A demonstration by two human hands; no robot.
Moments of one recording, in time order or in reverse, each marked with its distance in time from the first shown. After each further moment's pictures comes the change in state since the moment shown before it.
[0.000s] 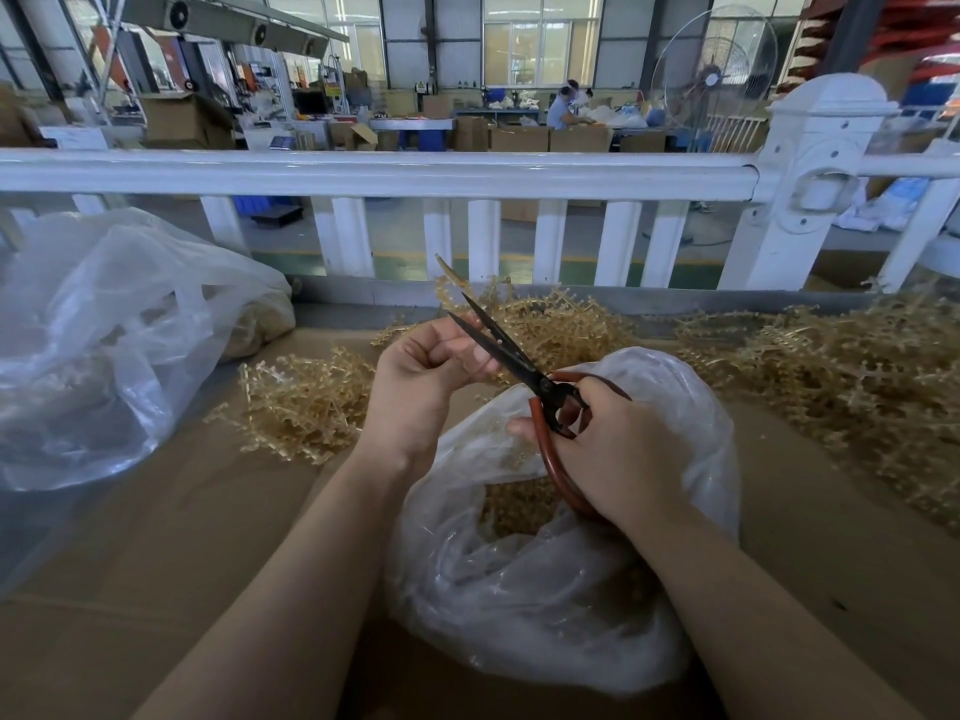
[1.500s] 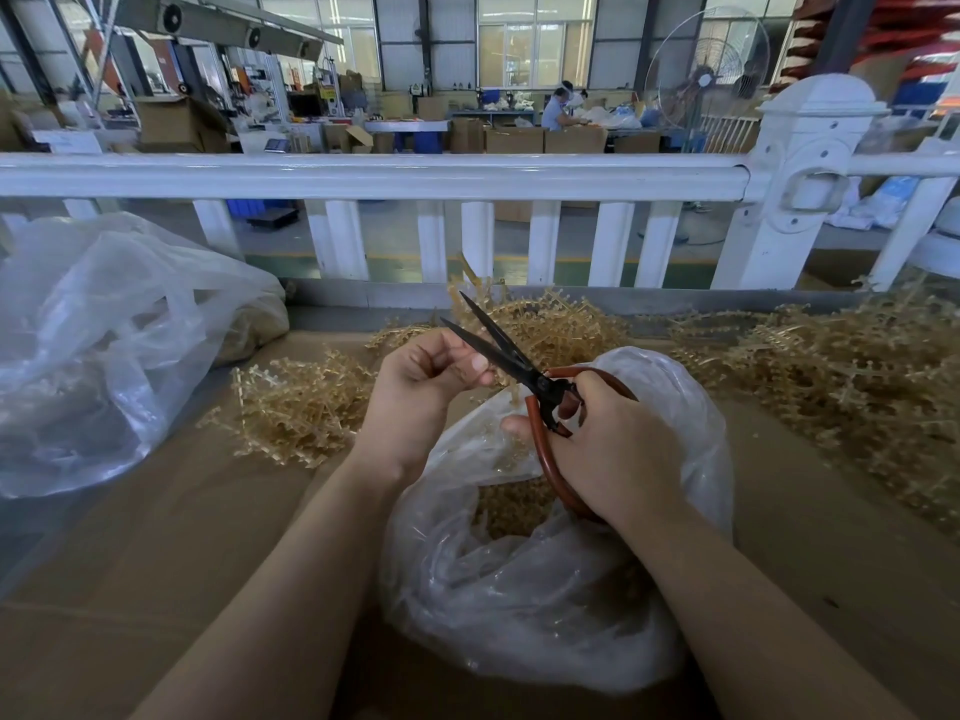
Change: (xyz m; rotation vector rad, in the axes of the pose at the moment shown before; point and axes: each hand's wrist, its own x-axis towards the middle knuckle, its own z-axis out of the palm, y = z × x) left_hand -0.002 -0.004 -0.003 0.217 -0.058 0.008; right_hand -0.002 -0.002 -0.004 -0.135 0.051 -0.008
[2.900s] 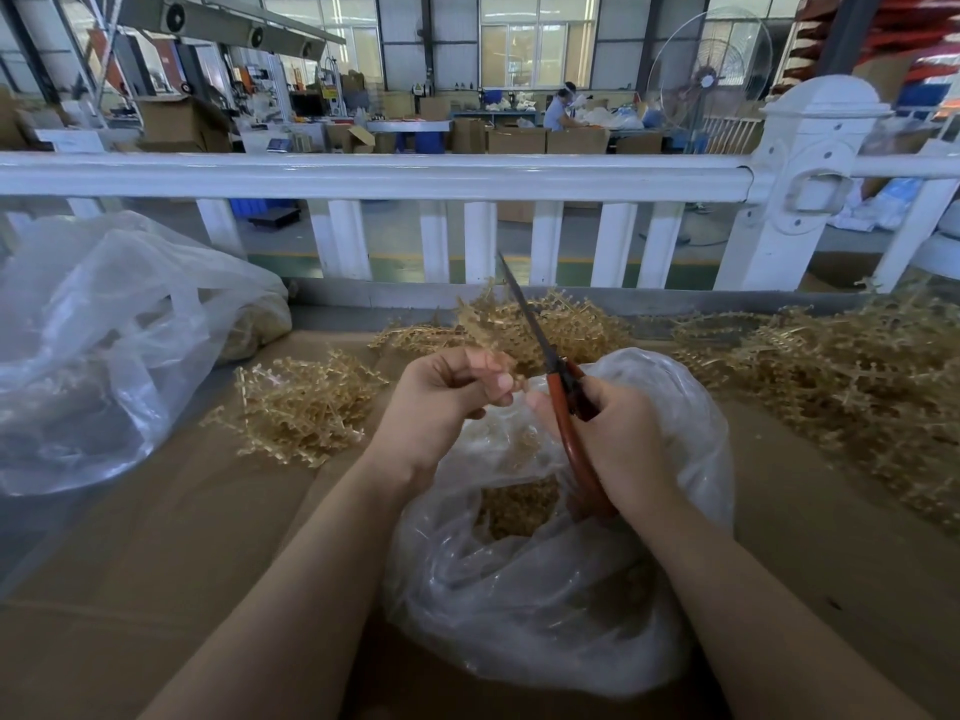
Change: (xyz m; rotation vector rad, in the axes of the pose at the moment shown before) left_hand -0.003 0.003 0.007 0.014 -0.082 -0.130; right_hand 0.008 0.007 0.007 0.457 -0.079 0.181
